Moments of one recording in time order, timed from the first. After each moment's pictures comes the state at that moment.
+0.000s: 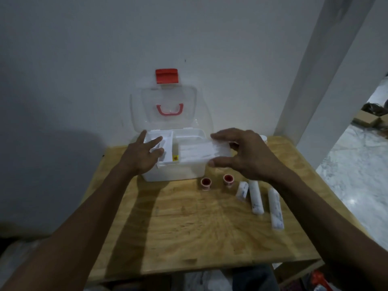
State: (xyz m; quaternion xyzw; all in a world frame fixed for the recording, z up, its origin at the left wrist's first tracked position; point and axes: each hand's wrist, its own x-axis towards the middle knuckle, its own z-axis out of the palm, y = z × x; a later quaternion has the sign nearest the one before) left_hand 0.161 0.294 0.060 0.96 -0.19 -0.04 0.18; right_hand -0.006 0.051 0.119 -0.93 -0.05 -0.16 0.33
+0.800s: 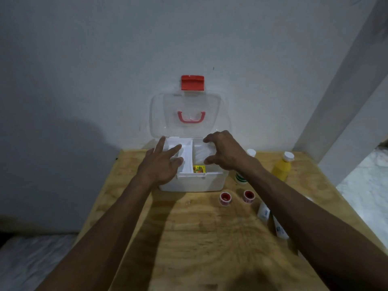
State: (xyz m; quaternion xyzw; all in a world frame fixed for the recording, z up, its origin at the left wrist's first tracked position) left_hand 0.134 0.292 0.092 0.96 -0.24 -0.06 0.12; right_hand 0.123 0.093 0.086 -0.98 0.00 -0.08 0.17
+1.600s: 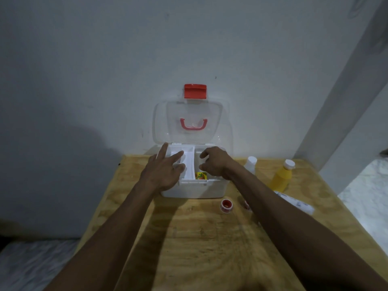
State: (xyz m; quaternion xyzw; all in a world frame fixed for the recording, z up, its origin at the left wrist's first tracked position) left_hand 0.148 0.294 0.074 0.96 -0.23 -0.04 0.16; right_hand 0.139 0.114 0.075 -0.95 0.10 0.01 0.29
